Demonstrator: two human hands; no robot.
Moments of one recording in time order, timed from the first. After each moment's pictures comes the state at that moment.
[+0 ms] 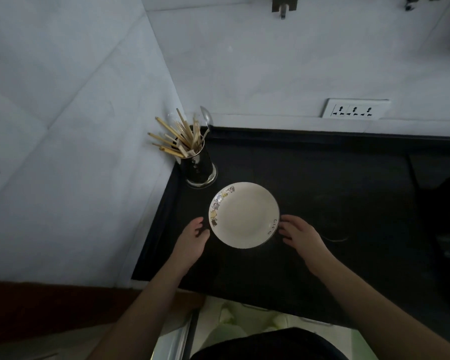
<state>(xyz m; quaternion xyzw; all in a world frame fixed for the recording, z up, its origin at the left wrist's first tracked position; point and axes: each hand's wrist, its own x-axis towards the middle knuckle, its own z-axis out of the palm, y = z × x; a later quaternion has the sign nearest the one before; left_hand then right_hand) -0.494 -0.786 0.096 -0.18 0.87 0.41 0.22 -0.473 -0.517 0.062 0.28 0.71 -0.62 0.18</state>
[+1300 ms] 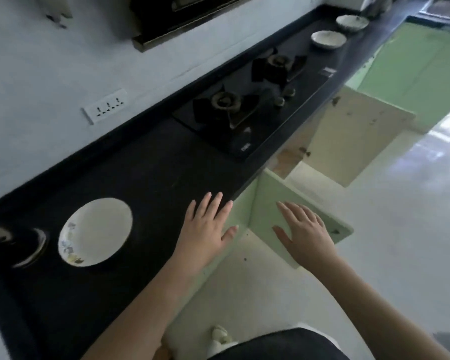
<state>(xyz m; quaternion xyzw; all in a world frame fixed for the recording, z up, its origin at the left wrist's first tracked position) -0.304 -0.629 0.139 0.67 0.74 -0.01 0.07 -0.071 -0.543 0.145 0.48 0.87 -0.12 -0.02</state>
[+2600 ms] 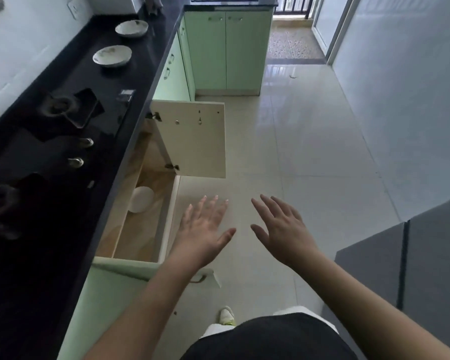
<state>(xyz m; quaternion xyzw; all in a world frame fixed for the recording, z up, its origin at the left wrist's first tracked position) 0.037 -0.321 0.130 0.84 0.51 -0.04 0.15 0.244 -0.377 0.140 0.70 0.70 -0.13 -0.05</state>
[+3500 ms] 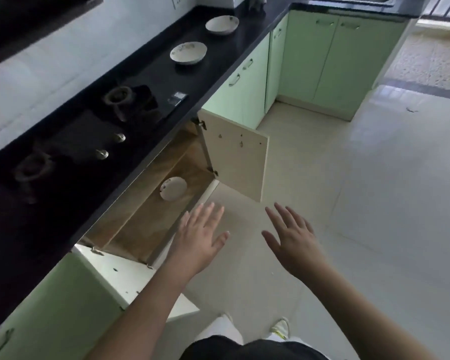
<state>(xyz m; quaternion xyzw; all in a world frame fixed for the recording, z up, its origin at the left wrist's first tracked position) 0.181 -0.169 0.118 0.69 0.71 -0.02 0.12 0.424 -0.120 0.117 0.53 0.82 -0.19 -0.04</state>
